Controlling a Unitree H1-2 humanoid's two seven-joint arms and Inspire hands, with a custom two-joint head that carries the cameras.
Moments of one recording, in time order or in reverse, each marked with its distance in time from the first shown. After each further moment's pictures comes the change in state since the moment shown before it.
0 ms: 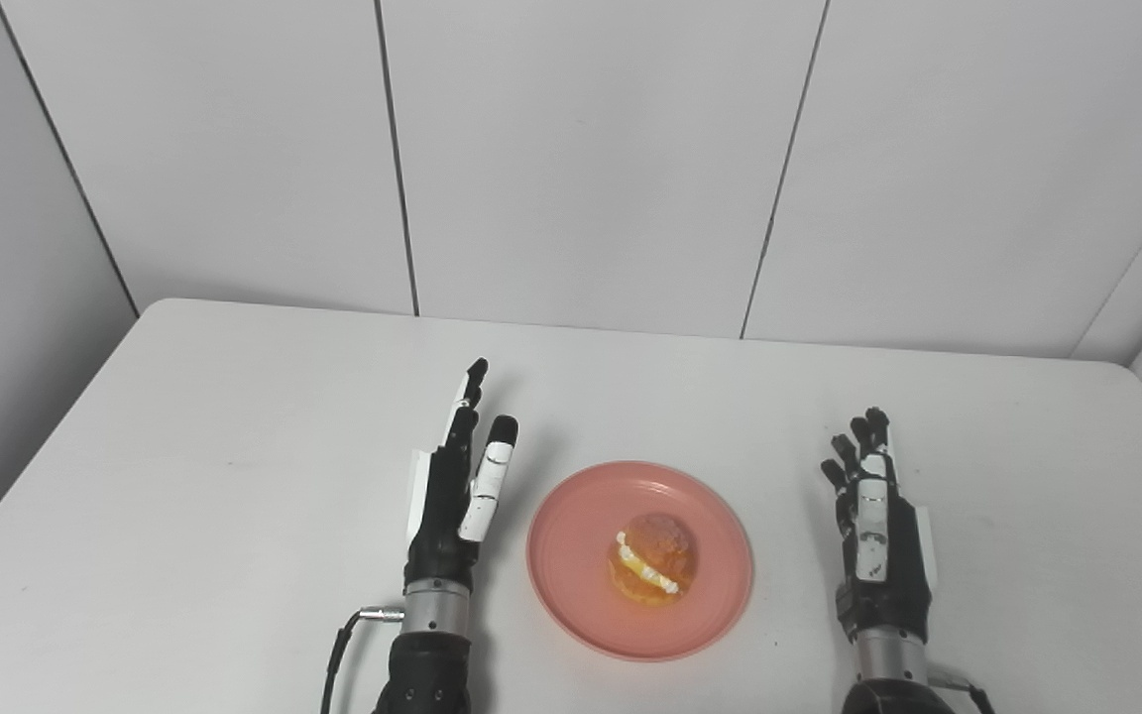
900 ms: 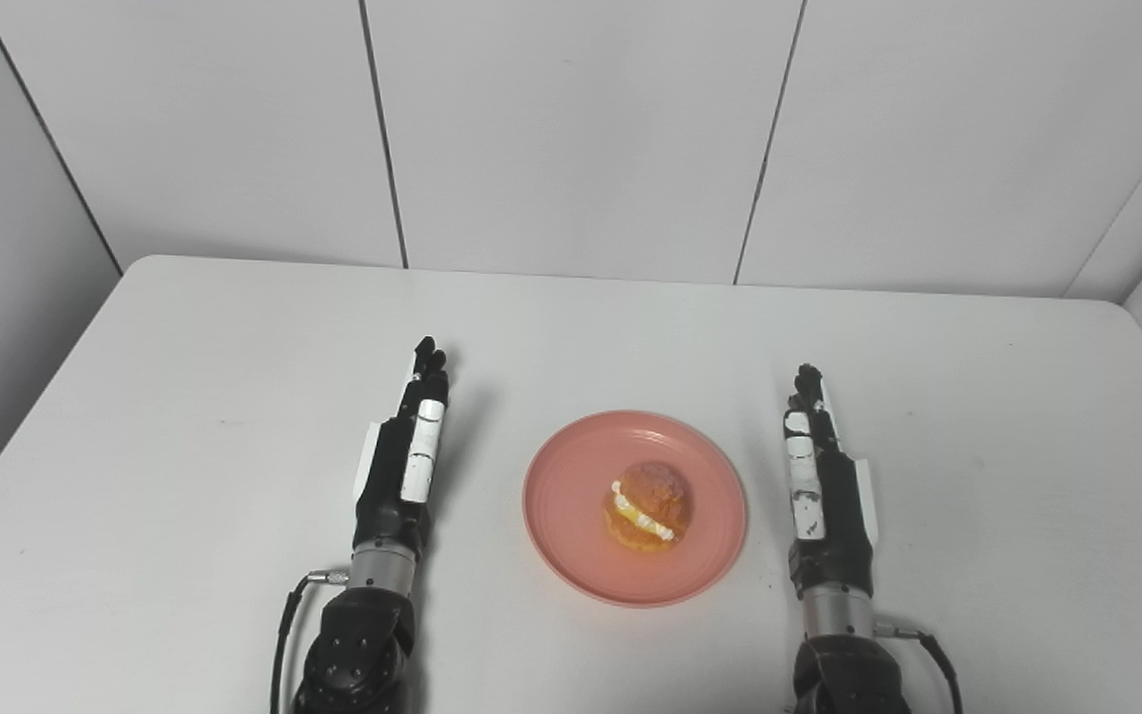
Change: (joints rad) left arm 0.028 0.059 0.039 -0.063 -0.241 0.150 -0.174; right arm 0.049 0.029 0.095 -0.048 -0.091 0.050 -0.068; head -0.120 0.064
